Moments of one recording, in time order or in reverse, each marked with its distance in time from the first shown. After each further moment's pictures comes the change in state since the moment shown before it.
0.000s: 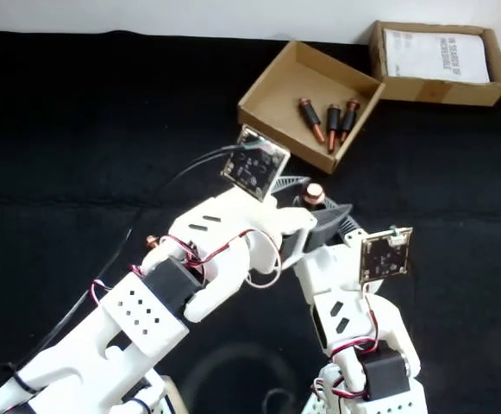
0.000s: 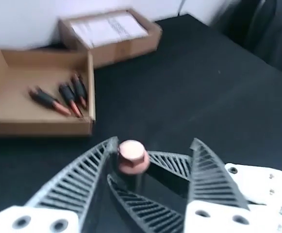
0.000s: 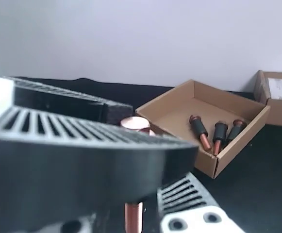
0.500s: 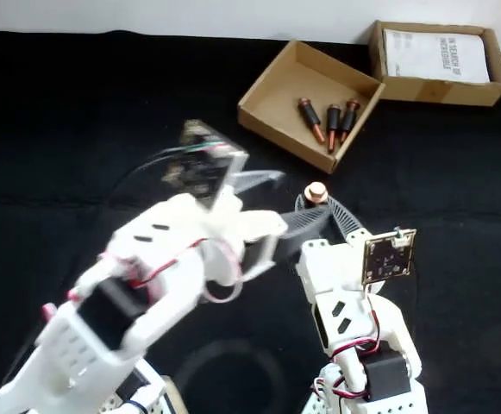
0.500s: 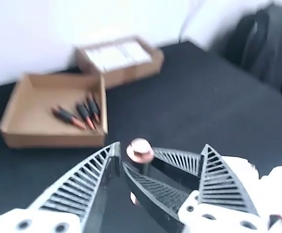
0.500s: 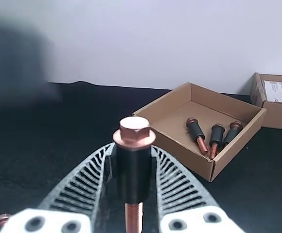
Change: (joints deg) left arm -3.7 -15.2 -8.1 15.1 -0.2; right arm 0.4 0.0 0.0 0.0 0.2
